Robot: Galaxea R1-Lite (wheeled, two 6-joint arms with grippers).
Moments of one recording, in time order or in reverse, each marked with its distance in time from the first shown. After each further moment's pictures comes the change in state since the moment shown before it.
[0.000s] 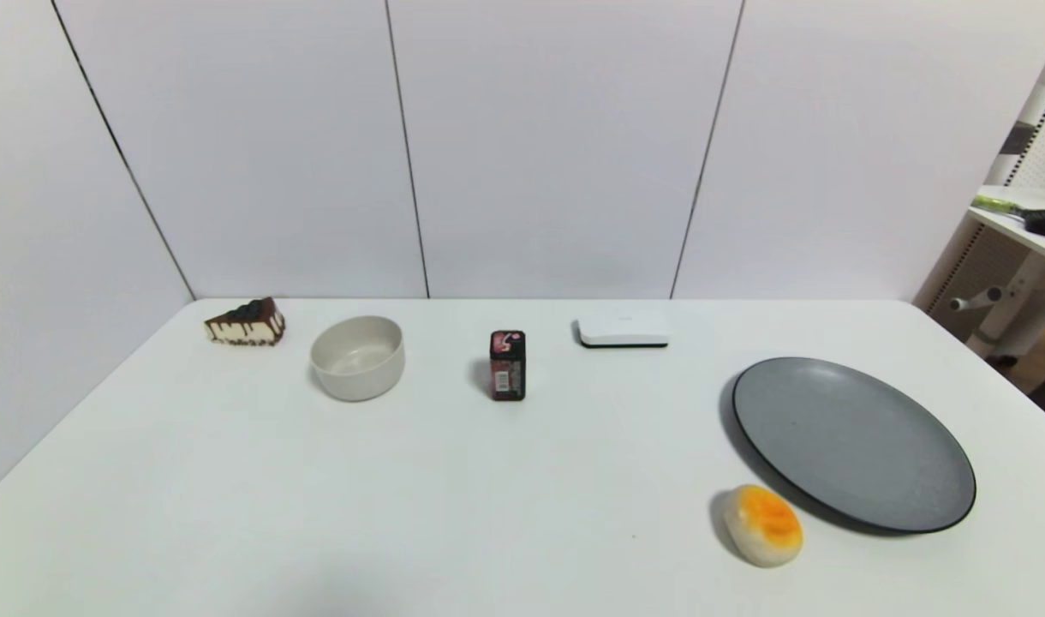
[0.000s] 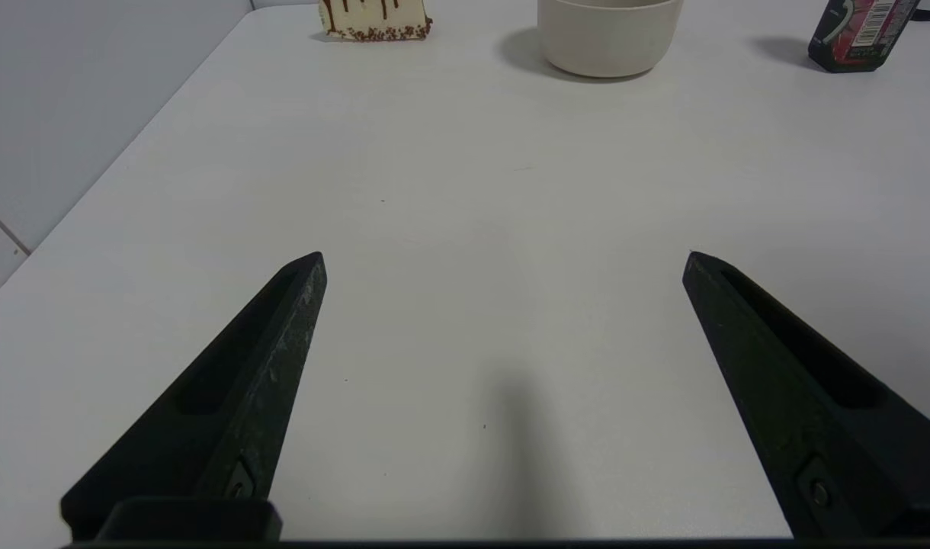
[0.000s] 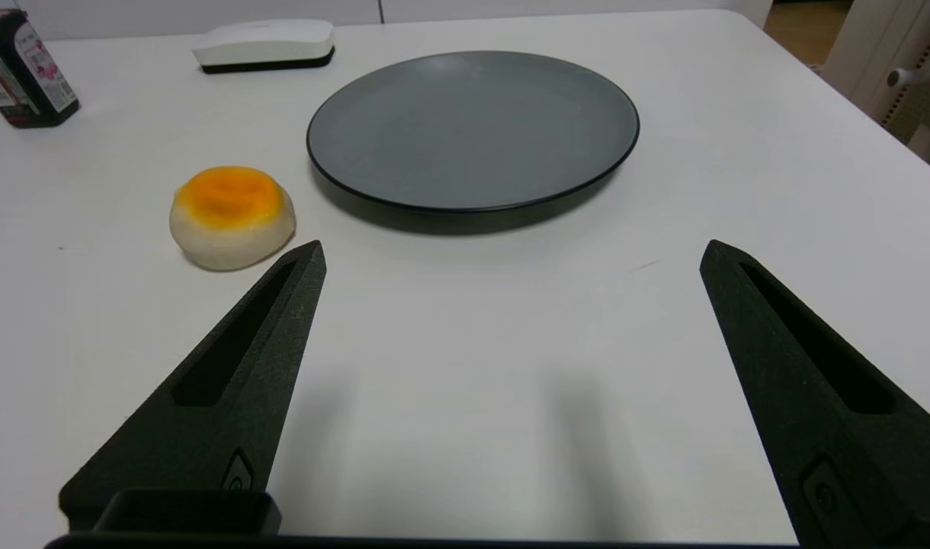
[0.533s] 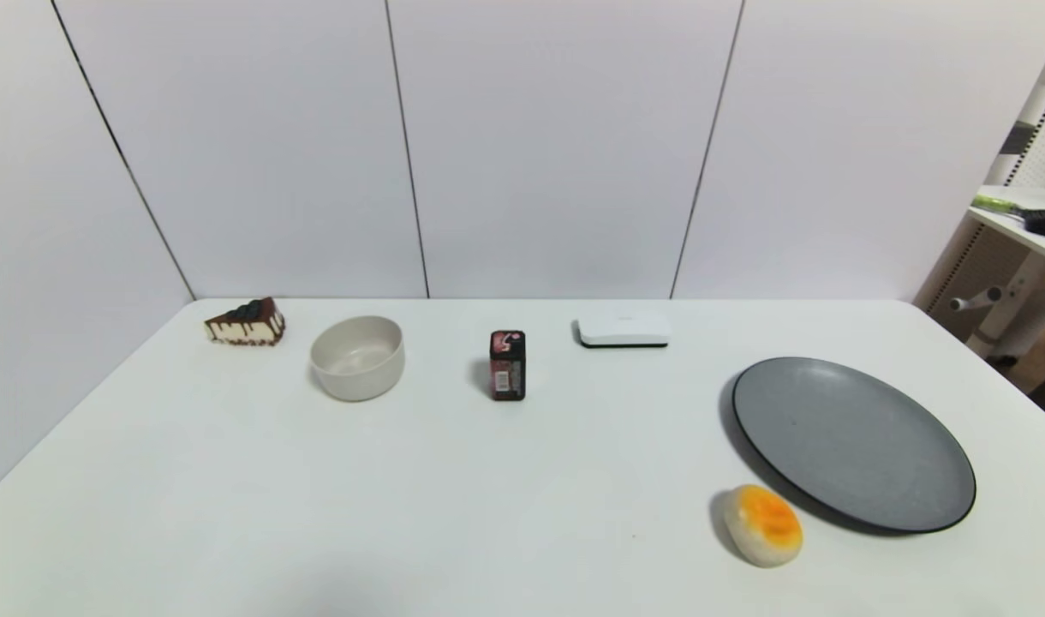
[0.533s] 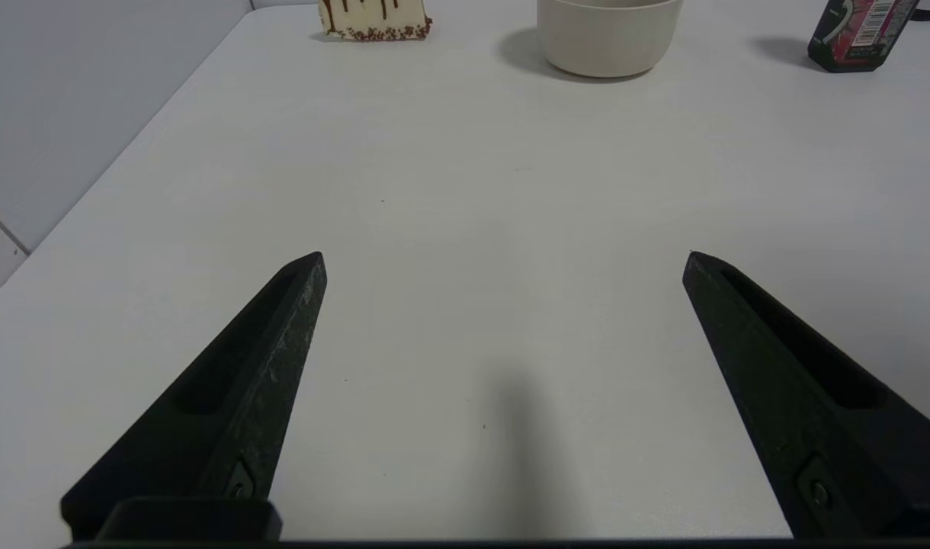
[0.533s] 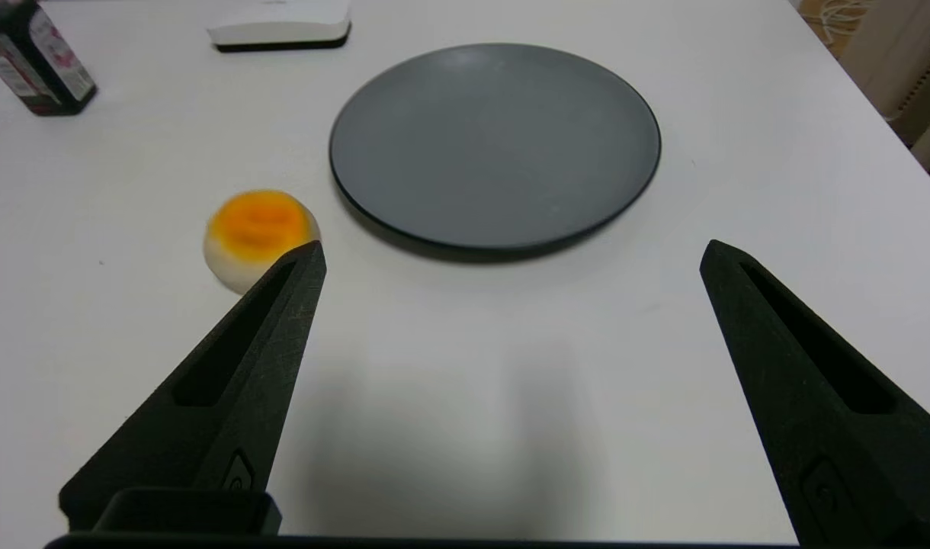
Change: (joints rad) left arm 0.000 0.000 0.000 0.000 0.000 0.000; right arm -0.003 0.352 -0.233 0.018 0.046 -0.014
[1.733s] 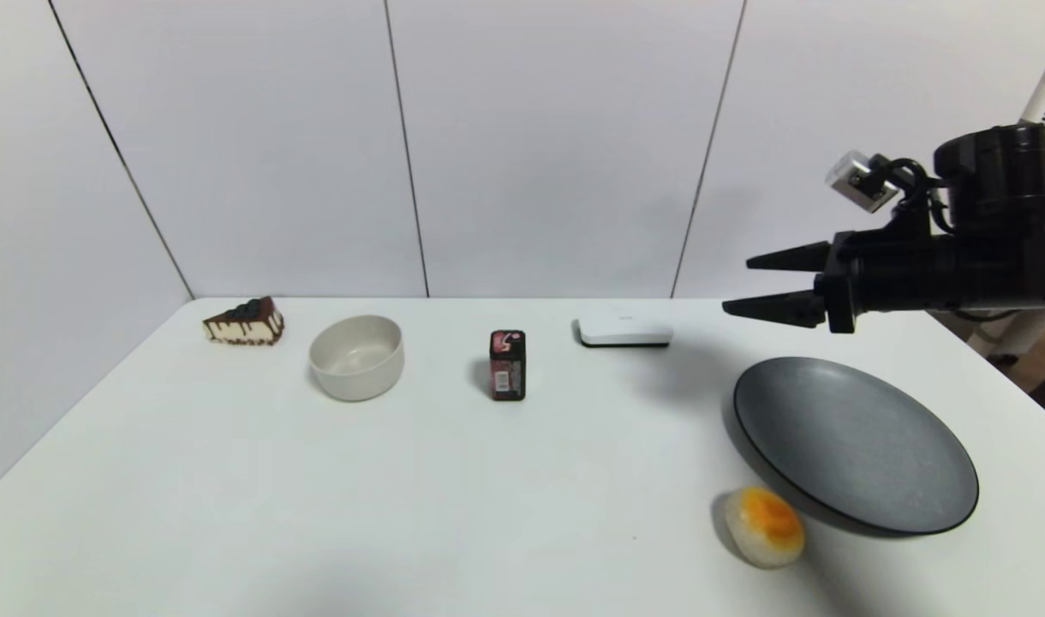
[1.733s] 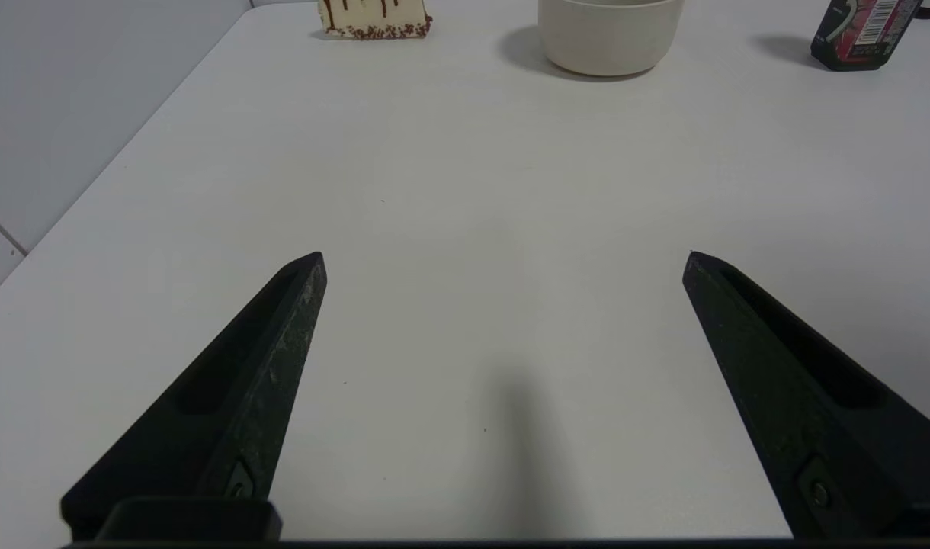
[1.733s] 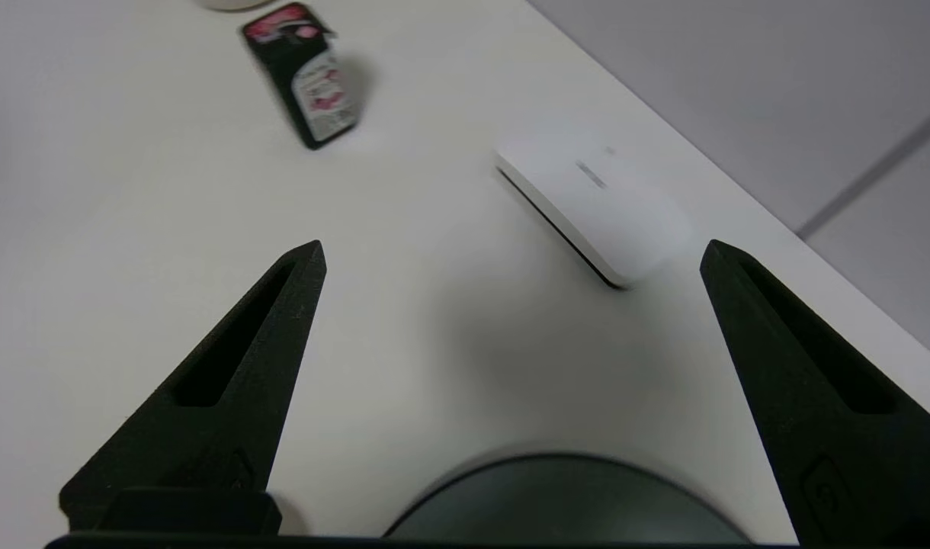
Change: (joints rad) left arm 0.000 0.000 0.000 0.000 0.000 -0.001; right arm 0.039 1.416 -1.018 -0.012 0.798 -0.518
